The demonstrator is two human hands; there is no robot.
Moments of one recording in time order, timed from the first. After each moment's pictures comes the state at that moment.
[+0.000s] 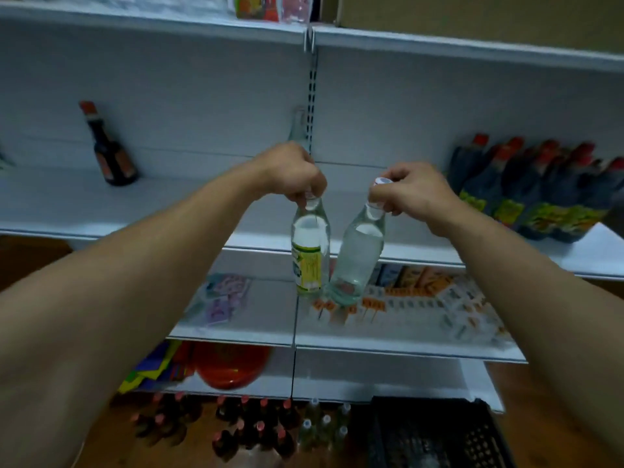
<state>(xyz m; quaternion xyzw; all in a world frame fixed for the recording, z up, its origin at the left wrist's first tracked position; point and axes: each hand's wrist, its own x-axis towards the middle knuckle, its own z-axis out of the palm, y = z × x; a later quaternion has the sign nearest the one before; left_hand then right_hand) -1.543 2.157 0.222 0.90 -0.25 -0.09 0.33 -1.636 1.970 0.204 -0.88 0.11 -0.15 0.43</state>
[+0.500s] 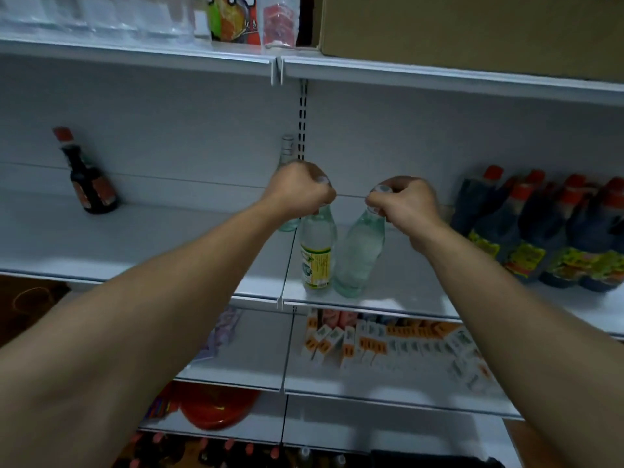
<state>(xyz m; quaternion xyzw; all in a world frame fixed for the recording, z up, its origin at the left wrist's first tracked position) -1.470 2.079 0.208 0.89 -0.21 0.03 0.42 -1.525 1.906 0.185 -0.83 0.16 -0.22 0.50</state>
